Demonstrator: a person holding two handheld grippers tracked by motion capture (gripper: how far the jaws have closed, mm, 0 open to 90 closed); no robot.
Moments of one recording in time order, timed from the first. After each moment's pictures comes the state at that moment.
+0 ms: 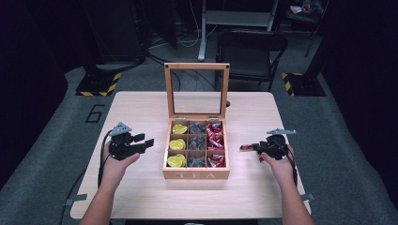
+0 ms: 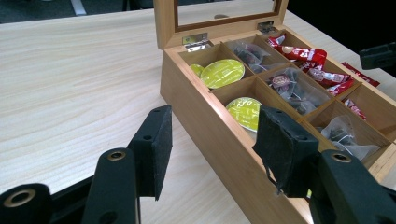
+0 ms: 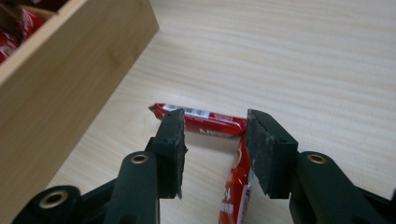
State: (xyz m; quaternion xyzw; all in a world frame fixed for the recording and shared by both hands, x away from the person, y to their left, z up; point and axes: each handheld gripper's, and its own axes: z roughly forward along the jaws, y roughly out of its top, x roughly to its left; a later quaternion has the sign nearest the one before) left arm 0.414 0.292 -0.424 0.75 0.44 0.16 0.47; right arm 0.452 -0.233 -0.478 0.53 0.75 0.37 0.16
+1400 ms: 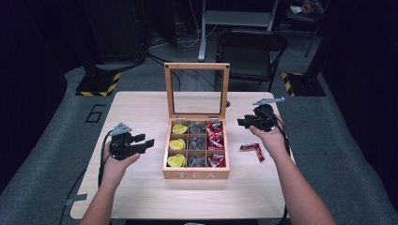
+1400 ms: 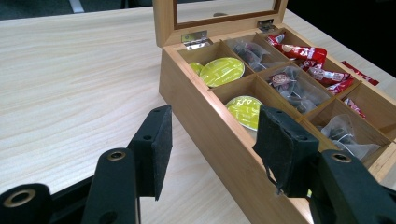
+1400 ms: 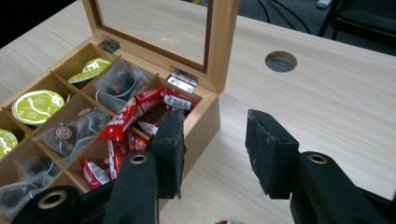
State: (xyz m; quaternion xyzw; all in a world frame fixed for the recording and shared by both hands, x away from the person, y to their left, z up) left arm 0.415 0.291 -0.426 0.75 0.44 0.15 0.47; right arm 0.498 -0.179 -0.383 0.44 0.79 0.41 0.15
